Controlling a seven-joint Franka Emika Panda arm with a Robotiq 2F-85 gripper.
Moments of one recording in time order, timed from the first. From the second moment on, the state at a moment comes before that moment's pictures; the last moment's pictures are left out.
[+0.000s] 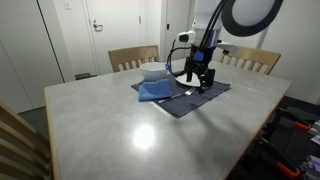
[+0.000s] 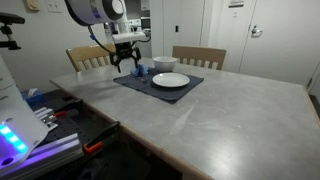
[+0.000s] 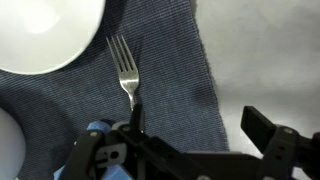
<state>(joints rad) 0.14 0.19 0.09 -2.54 -0.25 2.78 -0.79</state>
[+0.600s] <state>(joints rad) 0.06 0.38 0.16 -2.43 -0.25 2.85 -0.81</state>
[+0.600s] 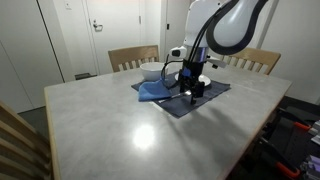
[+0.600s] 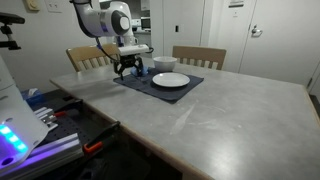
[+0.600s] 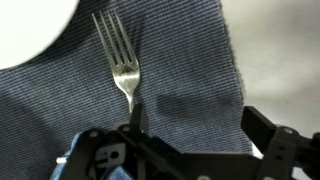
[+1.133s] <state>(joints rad) -0.02 0.46 0.19 -2.34 -0.25 2.85 -0.89</state>
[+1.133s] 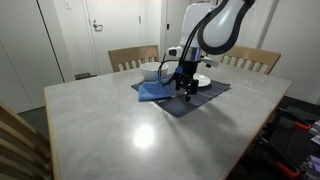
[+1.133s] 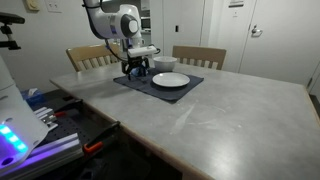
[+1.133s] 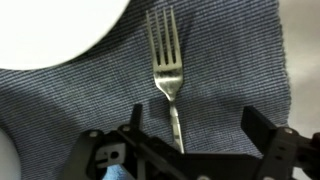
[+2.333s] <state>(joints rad) -0.12 0.49 0.29 -2.31 -0.22 2.85 -1.00</state>
